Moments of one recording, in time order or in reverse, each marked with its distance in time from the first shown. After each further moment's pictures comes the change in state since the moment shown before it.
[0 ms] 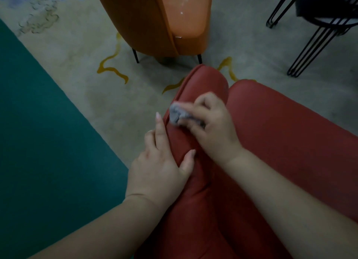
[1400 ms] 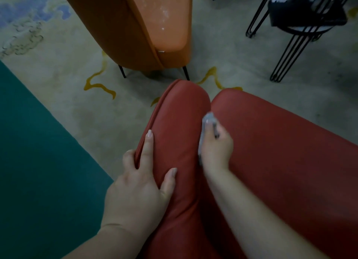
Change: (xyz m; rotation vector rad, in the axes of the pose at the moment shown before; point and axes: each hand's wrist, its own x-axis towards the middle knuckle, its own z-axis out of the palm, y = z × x) left_hand 0.004 -0.002 0.000 0.057 -0.056 0.020; right_hand -0.029 0.049 0.023 0.176 0.465 0.934
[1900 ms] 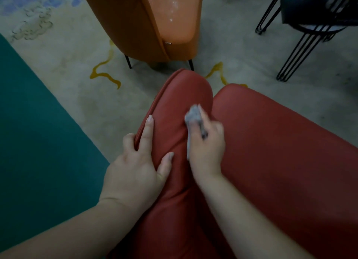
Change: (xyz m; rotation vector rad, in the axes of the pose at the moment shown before) left_hand -0.003 0.005 0.000 -0.007 0.032 -0.023; right_hand -0.041 -0.029 -0.018 0.015 -0.116 -0.247
